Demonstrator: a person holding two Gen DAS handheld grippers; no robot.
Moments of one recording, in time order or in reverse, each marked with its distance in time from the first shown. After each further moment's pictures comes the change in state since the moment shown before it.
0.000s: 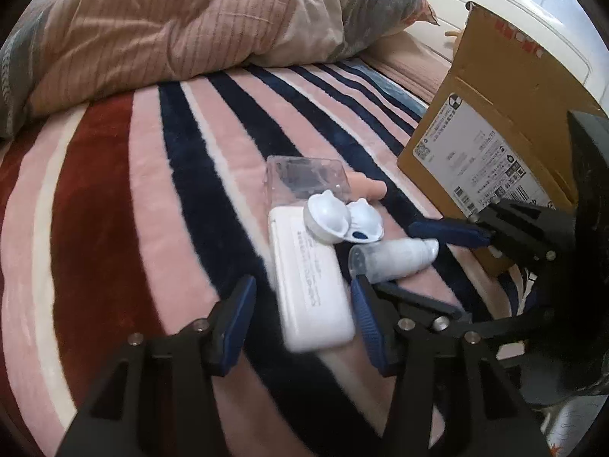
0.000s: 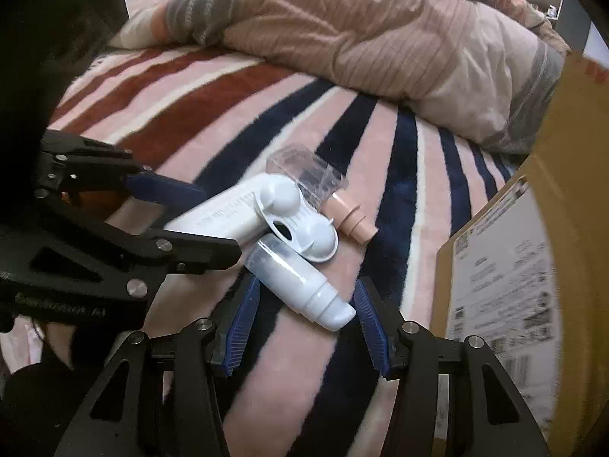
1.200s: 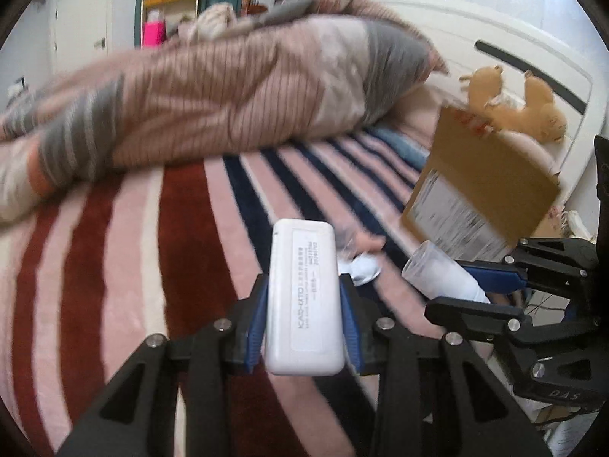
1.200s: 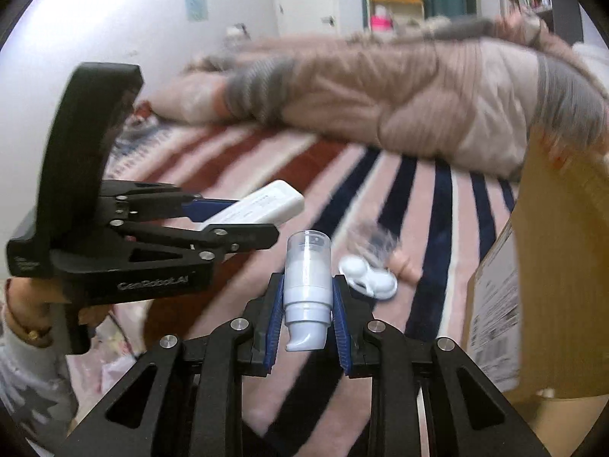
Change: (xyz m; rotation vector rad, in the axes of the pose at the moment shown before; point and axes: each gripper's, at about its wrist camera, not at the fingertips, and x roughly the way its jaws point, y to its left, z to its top) left arm -0.118 -0.019 0.005 0.002 -0.209 0.169; right arm -0.101 0.005 0.012 0.071 -0.232 0.254
